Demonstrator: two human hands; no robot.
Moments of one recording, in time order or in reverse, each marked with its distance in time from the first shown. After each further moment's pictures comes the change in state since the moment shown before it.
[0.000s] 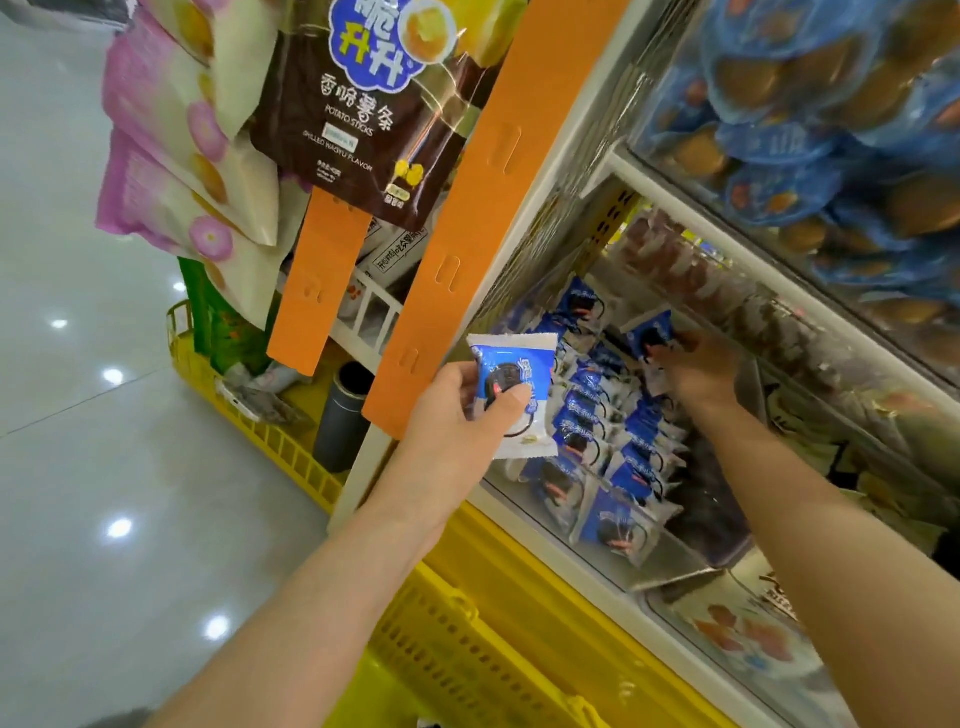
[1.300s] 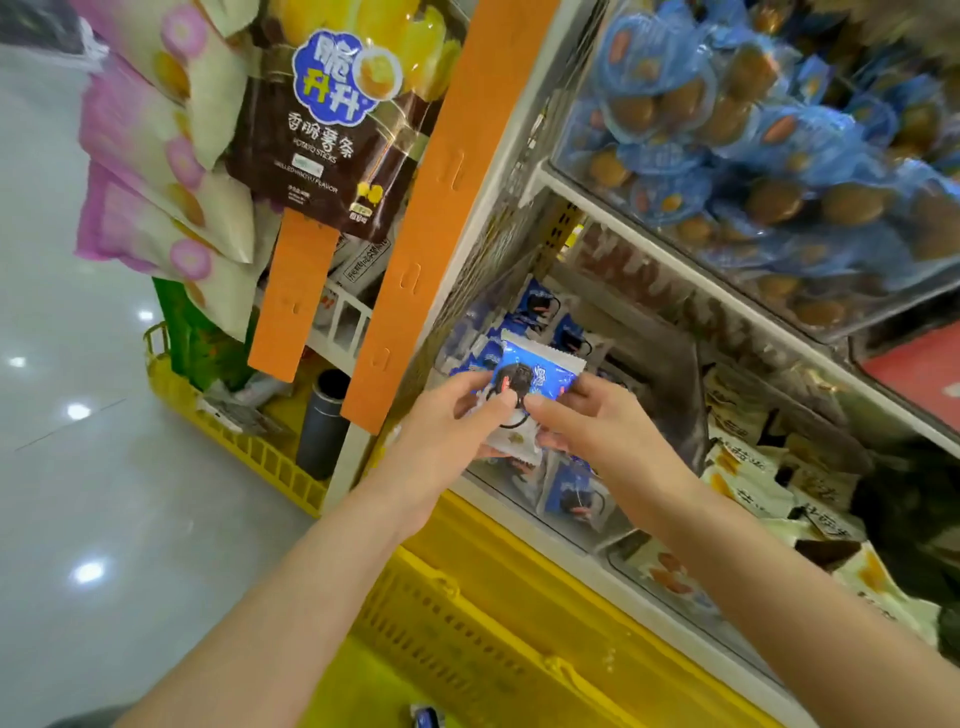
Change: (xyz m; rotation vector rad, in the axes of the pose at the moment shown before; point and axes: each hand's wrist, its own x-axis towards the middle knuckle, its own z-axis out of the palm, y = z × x) left_hand -0.017 0.001 0.010 0.031 -0.198 -0.033; right_hand -0.167 -0.041 -0.030 0.568 -0.510 -0.106
